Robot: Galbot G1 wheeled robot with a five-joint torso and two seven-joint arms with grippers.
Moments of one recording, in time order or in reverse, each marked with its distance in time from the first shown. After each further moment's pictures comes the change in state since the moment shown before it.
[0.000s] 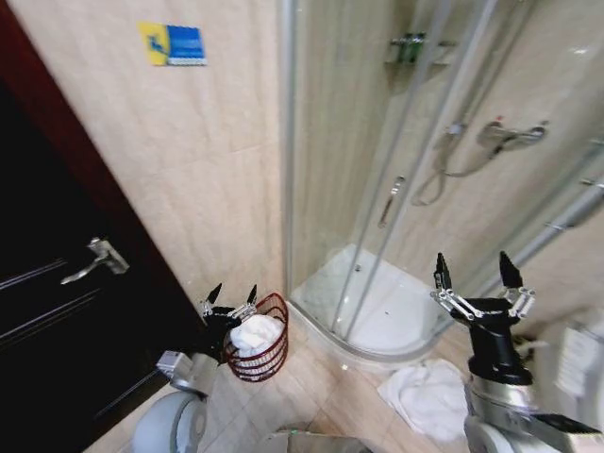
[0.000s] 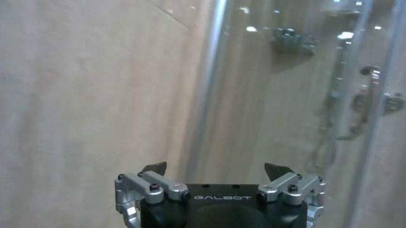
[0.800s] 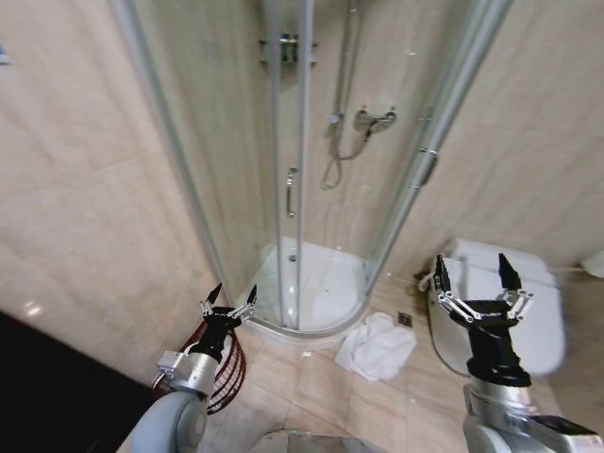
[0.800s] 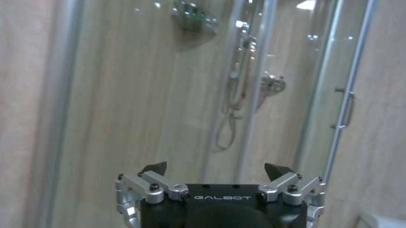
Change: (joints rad) left arm 0.000 0.000 0.000 0.000 0.000 0.000 0.000; right arm -0.001 0.002 -0.004 -0.010 0.003 0.006 -0.005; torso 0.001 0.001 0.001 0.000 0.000
